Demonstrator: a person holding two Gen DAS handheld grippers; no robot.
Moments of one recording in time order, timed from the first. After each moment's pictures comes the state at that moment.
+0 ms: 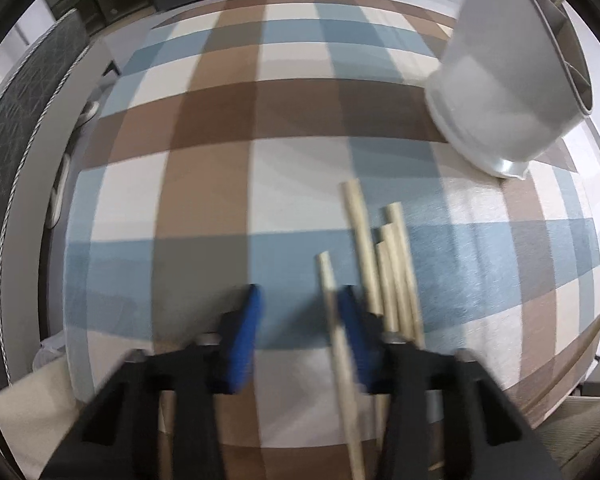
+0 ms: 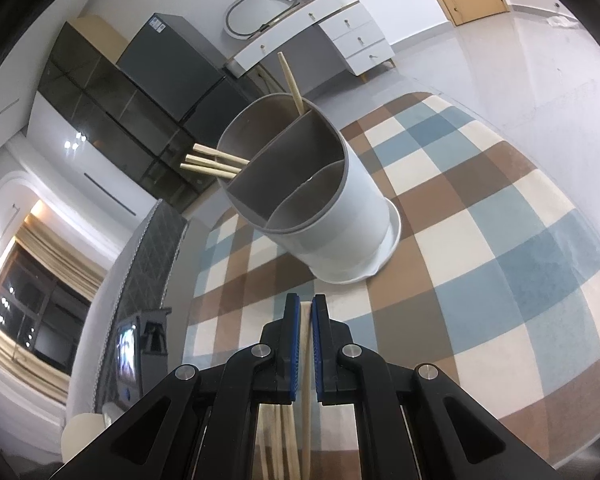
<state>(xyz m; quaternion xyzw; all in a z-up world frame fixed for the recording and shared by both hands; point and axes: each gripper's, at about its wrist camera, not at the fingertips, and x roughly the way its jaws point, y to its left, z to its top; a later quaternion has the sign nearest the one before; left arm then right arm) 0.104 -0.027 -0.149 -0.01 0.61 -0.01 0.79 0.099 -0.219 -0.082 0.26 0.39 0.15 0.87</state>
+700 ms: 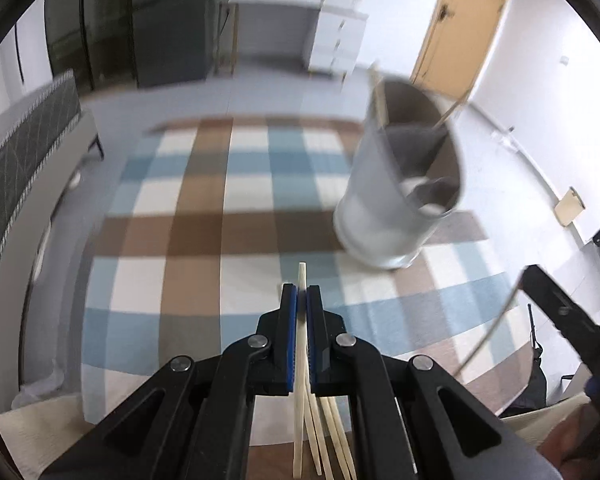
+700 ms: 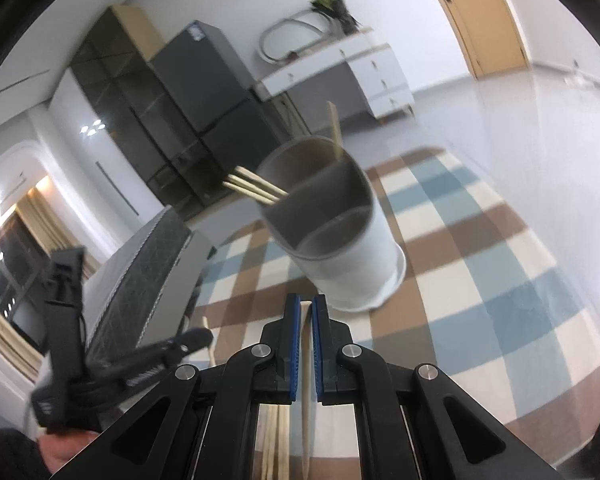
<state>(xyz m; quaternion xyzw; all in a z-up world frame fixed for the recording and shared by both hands) 0.044 -0.027 -0.045 -0.06 0.44 -0.07 0.89 0.064 -0.206 -0.045 0.19 0.31 0.16 0.92</state>
